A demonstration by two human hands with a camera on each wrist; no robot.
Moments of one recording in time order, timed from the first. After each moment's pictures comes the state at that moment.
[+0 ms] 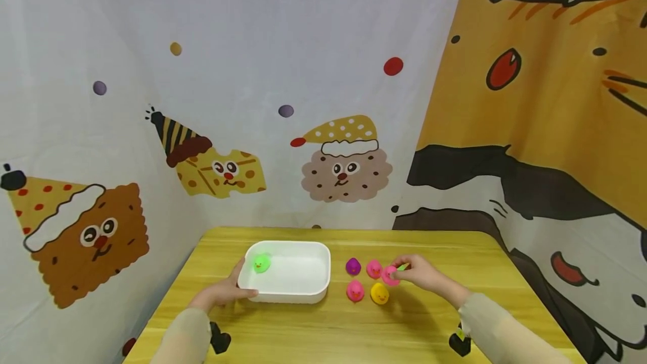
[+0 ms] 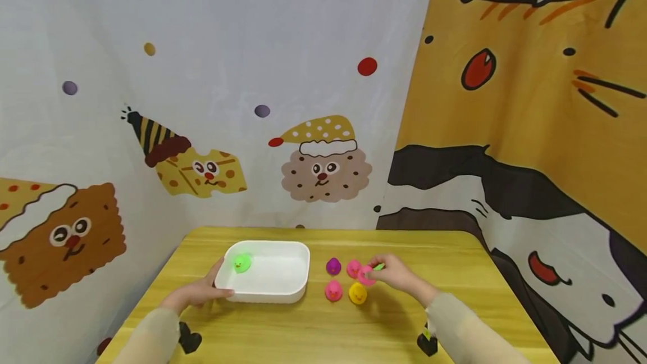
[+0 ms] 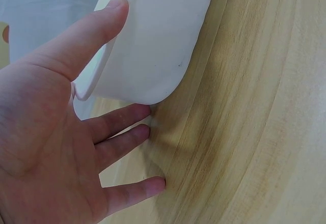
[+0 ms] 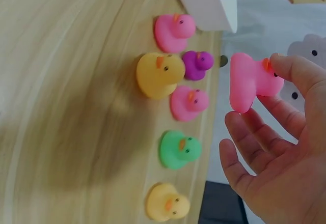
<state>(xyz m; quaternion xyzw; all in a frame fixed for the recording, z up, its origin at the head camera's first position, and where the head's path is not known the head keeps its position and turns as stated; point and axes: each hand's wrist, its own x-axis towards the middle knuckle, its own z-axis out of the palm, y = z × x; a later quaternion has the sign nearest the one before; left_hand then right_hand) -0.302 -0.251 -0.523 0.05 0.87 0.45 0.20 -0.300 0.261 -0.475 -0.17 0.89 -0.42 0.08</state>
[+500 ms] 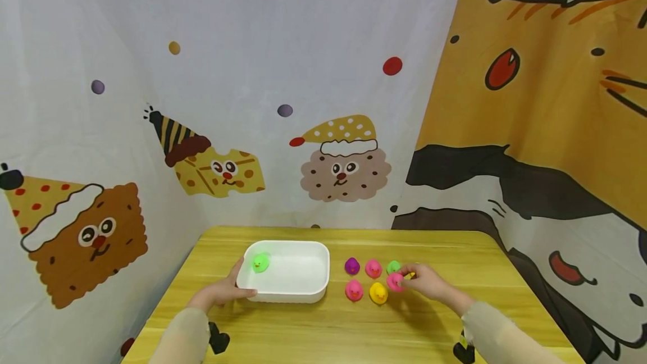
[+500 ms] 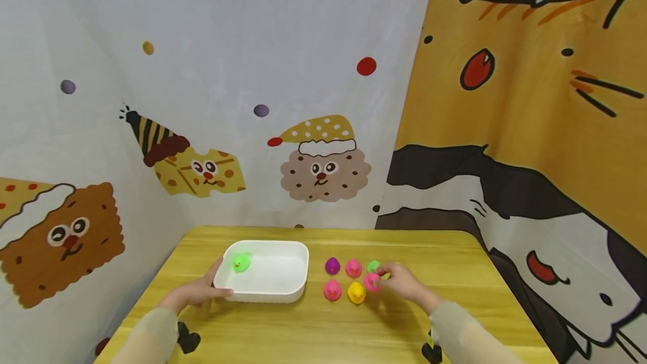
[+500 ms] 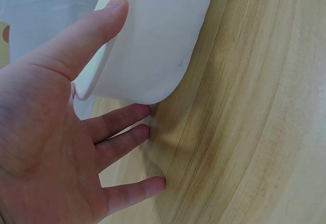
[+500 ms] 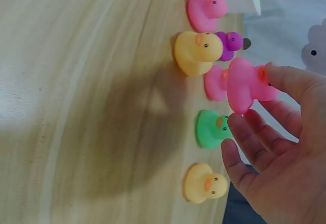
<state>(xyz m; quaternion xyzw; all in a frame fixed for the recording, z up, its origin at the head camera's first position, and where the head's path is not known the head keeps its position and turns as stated) -0.301 -0.251 -0.522 0.05 0.87 0.46 0.20 -0.294 0.279 -0.501 -0.15 0.91 -0.39 0.06</state>
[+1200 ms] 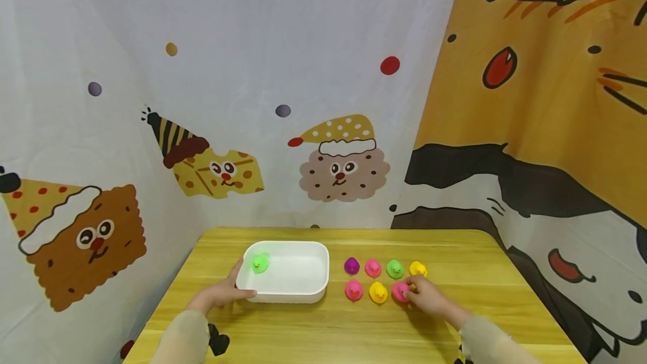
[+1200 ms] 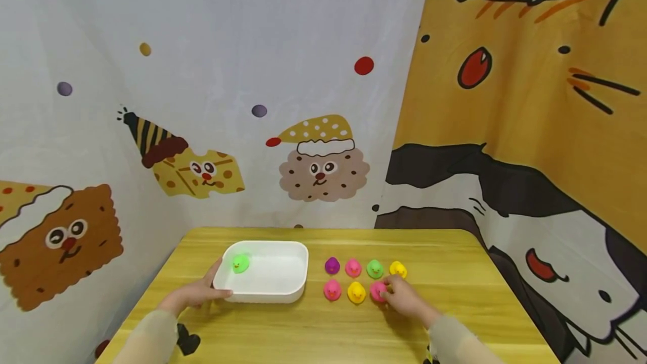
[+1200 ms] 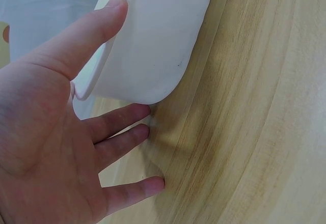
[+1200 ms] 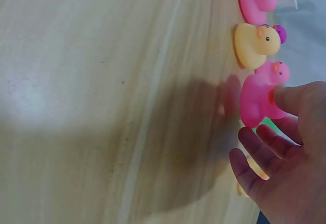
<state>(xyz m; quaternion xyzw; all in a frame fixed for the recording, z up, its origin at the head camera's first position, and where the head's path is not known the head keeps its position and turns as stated) -0.302 -0.250 -0.523 0.04 0.86 0.46 0.21 -0.283 0.286 -0.546 -0.14 0.92 -0.36 0.02</state>
